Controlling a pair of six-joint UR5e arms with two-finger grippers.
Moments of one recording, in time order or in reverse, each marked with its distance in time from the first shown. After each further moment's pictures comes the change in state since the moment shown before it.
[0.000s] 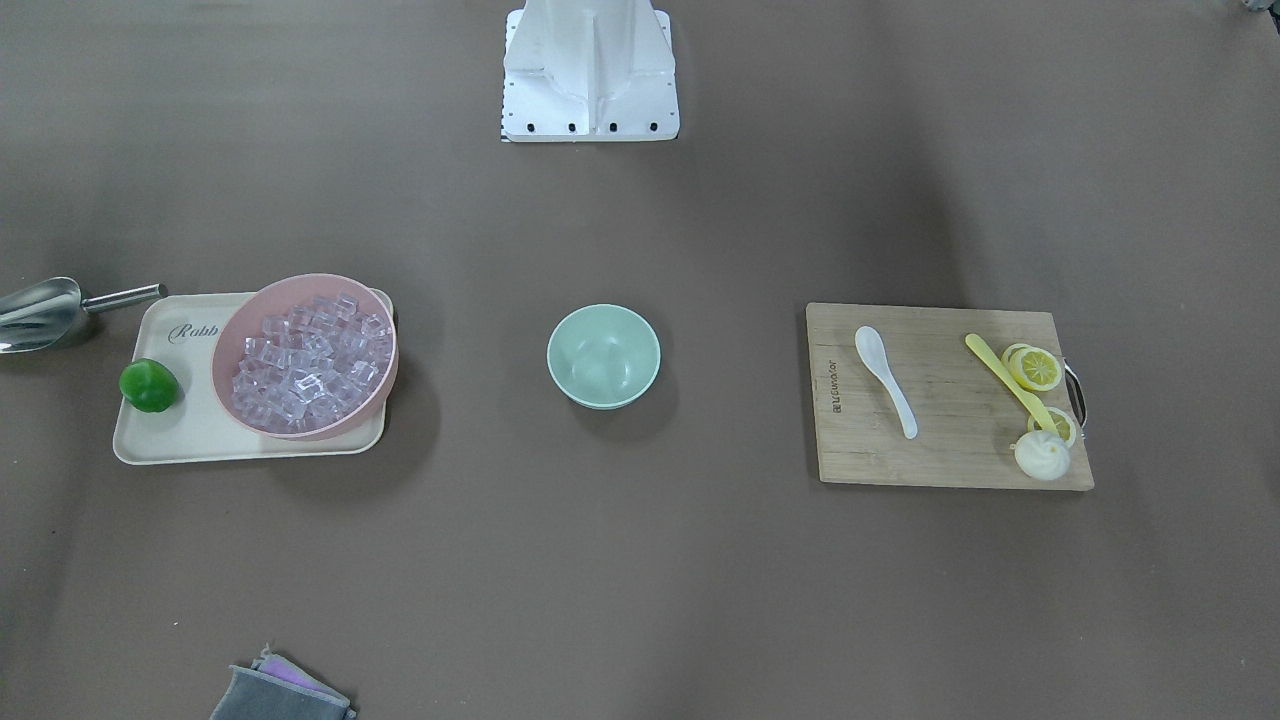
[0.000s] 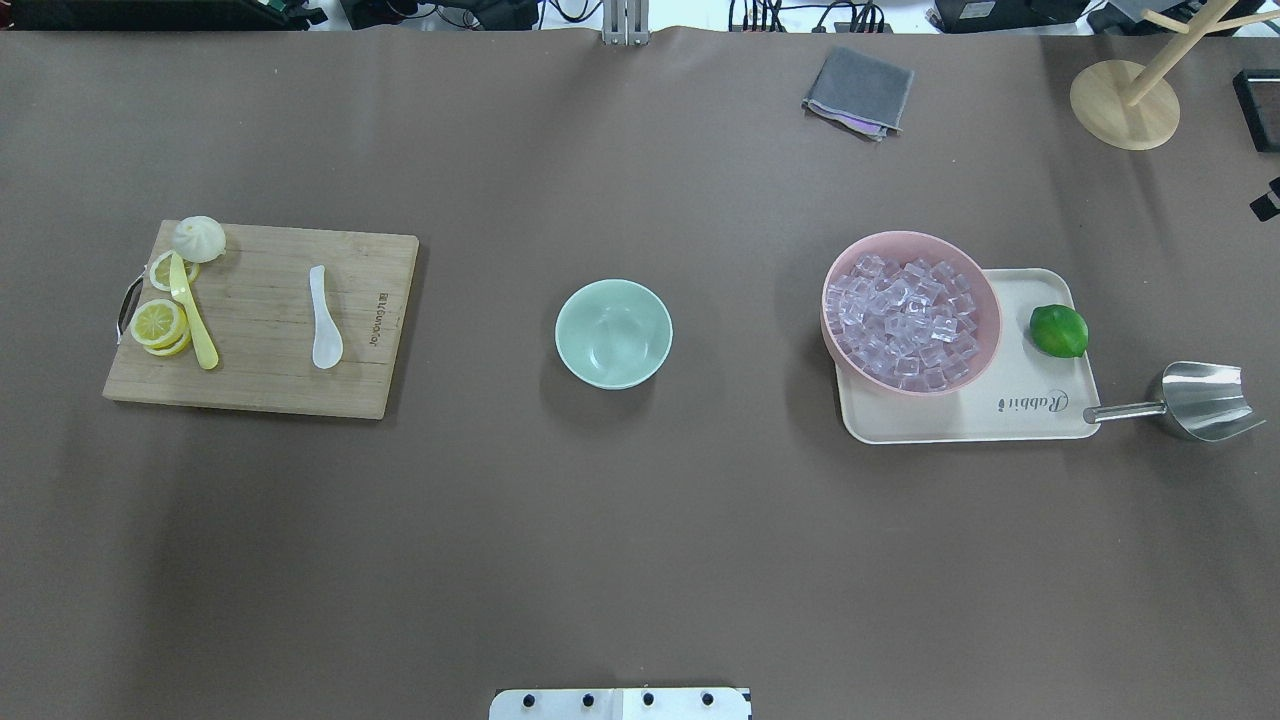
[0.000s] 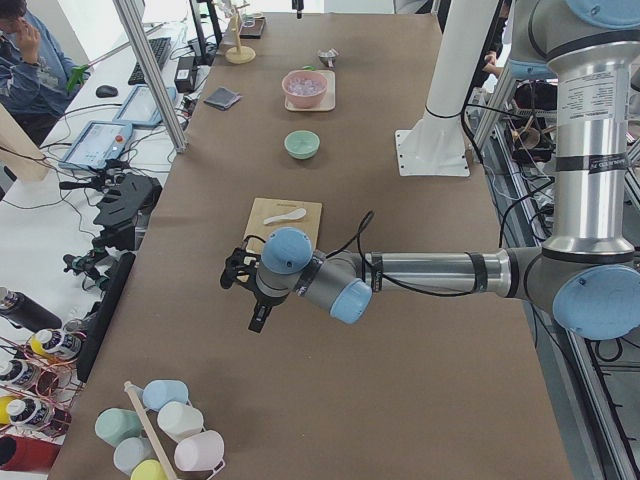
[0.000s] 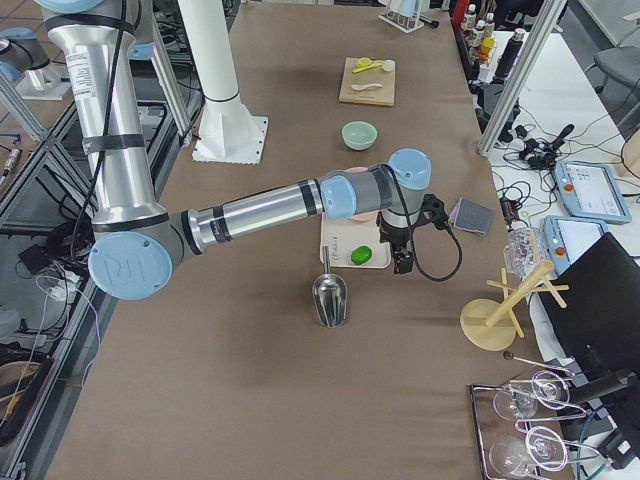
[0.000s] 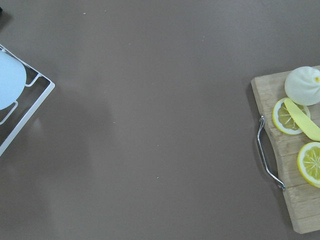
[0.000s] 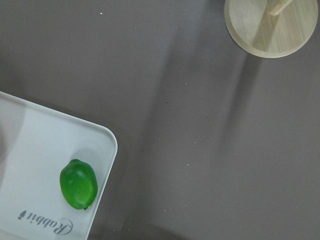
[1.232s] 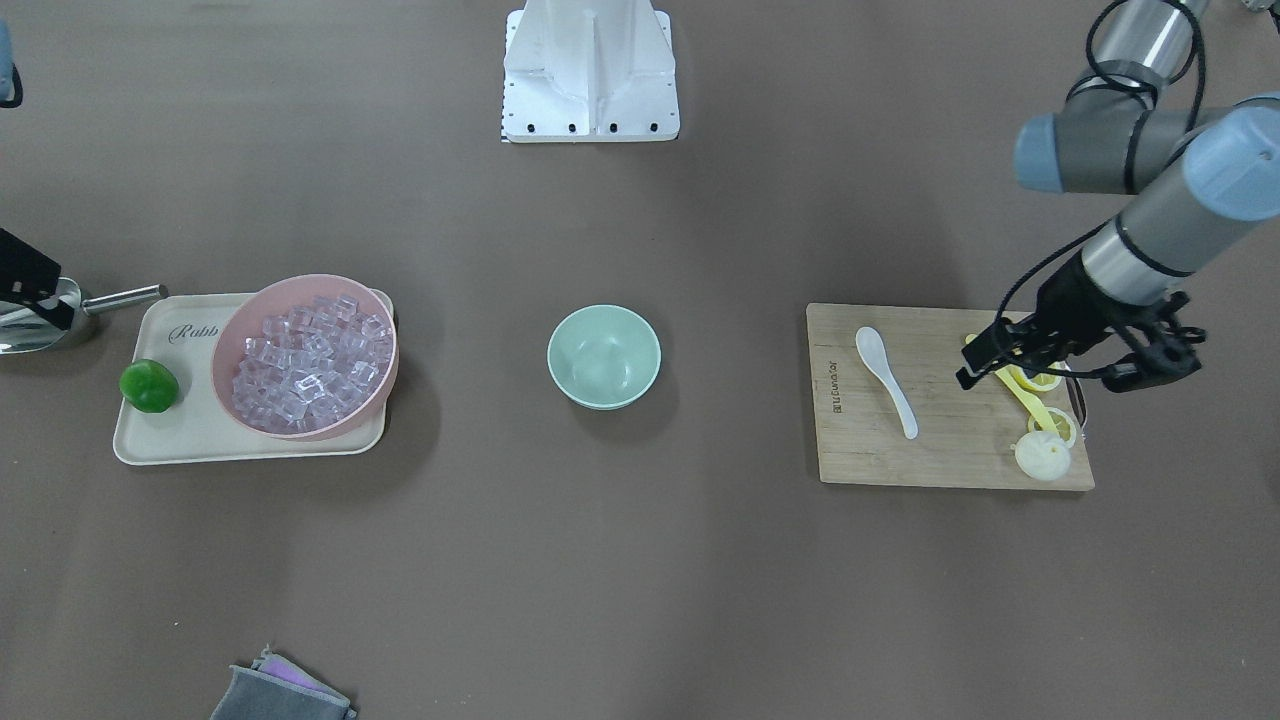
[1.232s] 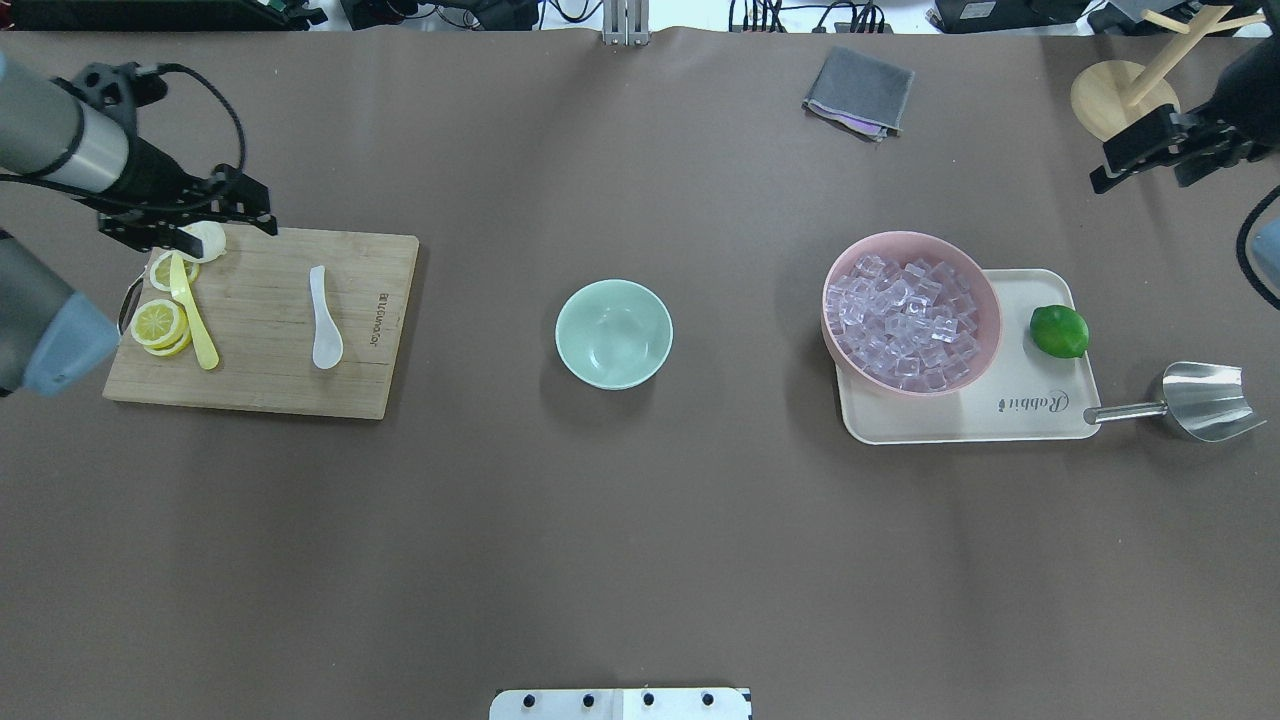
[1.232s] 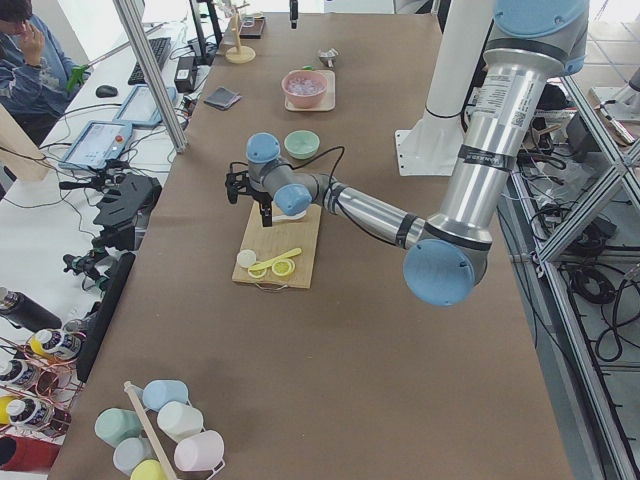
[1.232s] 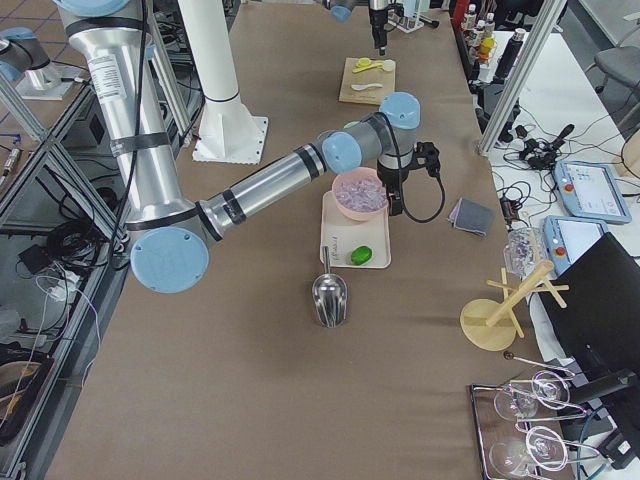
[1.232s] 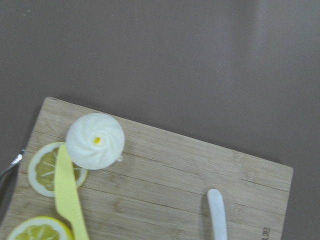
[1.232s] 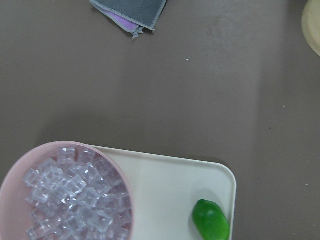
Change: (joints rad) left arm 0.528 -0.406 -0.021 0.179 0.221 -0.927; right arm -0.186 0.126 0.144 0.003 0.009 0.523
